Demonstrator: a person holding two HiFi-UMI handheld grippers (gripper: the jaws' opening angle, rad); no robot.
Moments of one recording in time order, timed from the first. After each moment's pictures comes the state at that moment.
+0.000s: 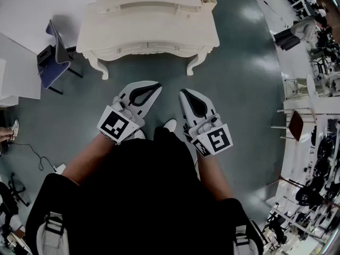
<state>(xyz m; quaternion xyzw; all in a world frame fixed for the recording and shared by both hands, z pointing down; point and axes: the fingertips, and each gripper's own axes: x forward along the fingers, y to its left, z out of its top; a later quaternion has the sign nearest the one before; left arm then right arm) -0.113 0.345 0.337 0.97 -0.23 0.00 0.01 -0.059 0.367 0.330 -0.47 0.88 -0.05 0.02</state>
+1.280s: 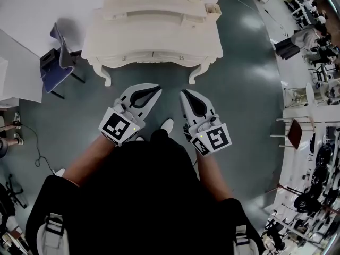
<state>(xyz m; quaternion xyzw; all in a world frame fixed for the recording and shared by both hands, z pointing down) -0.144 0.312 0.335 0.97 -0.24 0.01 -0.01 -0.084 0.326 0.331 -0.47 0.88 -0.04 0.01</state>
